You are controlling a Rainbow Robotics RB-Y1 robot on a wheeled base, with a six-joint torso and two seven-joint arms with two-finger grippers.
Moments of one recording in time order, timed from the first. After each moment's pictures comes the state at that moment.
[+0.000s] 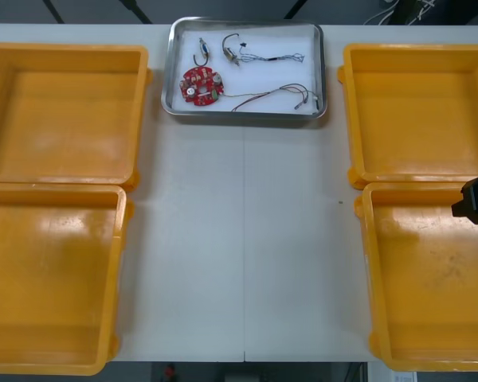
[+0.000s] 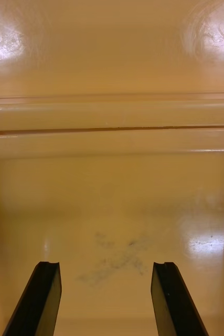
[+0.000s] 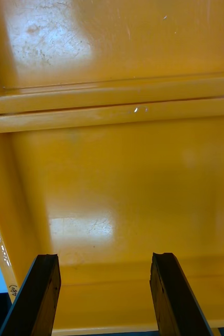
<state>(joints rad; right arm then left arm) -0.17 -0.91 -0.12 -2.05 -0.88 1.67 1.19 0.01 1.27 0.29 -2.09 1.22 1.56 -1.24</state>
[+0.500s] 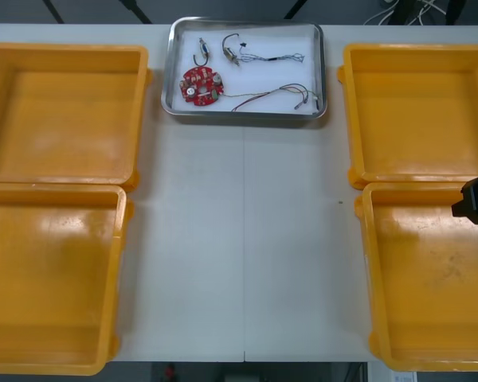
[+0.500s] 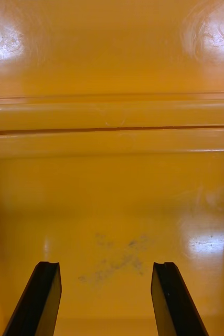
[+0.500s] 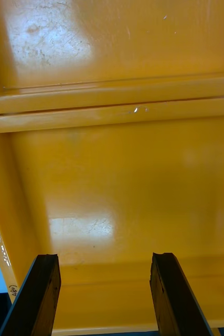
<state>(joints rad) -0.17 -0.91 -0.12 -2.05 -0.88 1.67 1.19 0.01 1.27 0.29 -2.09 1.22 1.56 -1.24</state>
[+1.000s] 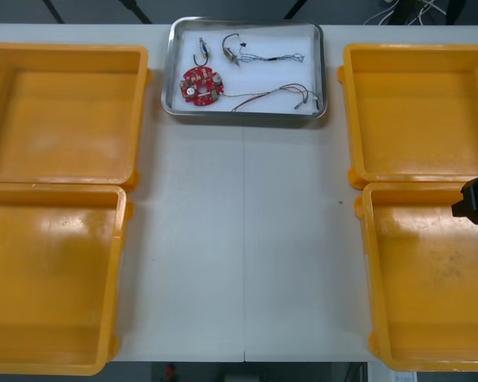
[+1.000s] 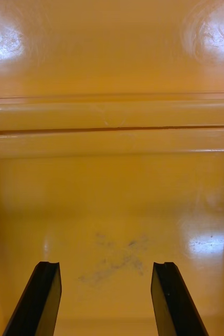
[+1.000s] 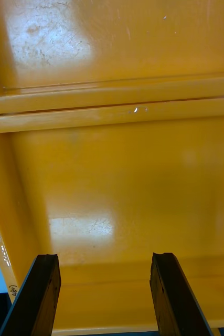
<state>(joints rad) -0.17 -0.91 -0.12 -2.05 -0.88 1.67 1.19 0.01 1.27 0.29 -2.09 1.22 1.56 -1.24</state>
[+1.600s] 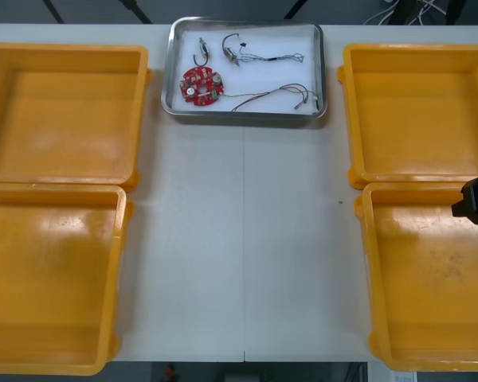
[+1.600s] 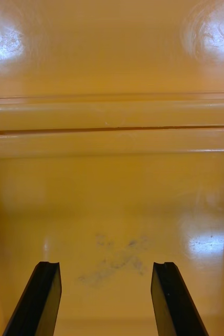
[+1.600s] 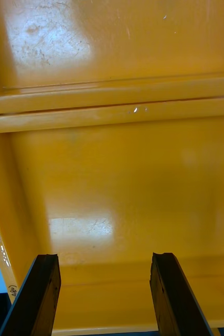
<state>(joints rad) -0.17 -0.91 -0.12 -2.05 -0.88 1.67 1.19 0.01 1.27 0.29 -2.09 1.22 1.56 -1.24</state>
